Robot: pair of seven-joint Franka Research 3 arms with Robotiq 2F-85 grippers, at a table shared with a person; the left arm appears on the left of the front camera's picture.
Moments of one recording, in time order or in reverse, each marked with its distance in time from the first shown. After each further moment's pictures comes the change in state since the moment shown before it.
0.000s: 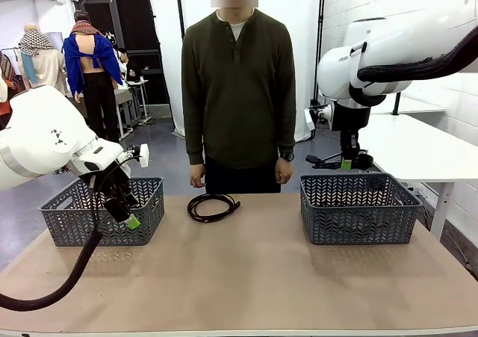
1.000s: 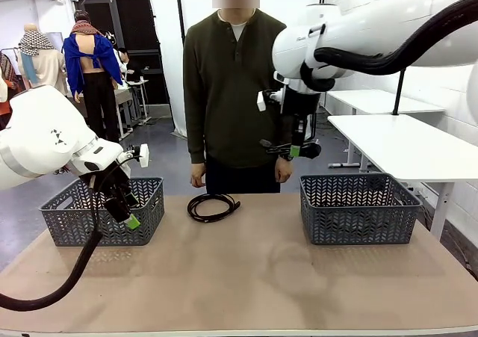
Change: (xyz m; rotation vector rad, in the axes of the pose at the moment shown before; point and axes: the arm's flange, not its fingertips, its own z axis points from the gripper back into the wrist) left arm 0.000 0.000 0.000 0.000 0.000 0.000; right arm 0.102 -0.011 0.034 0.043 -0.142 -0.009
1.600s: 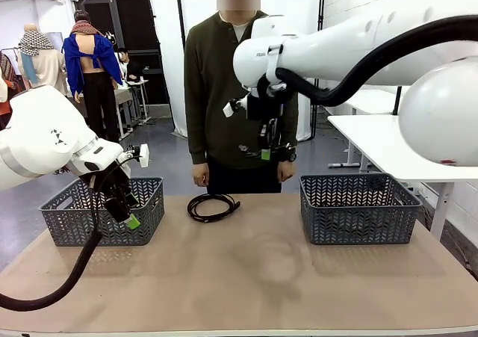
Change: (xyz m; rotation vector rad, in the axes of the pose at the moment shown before) left arm 0.000 0.000 0.000 0.000 0.000 0.000; right arm 0.097 -0.010 -0.029 0.005 0.099 -0.122
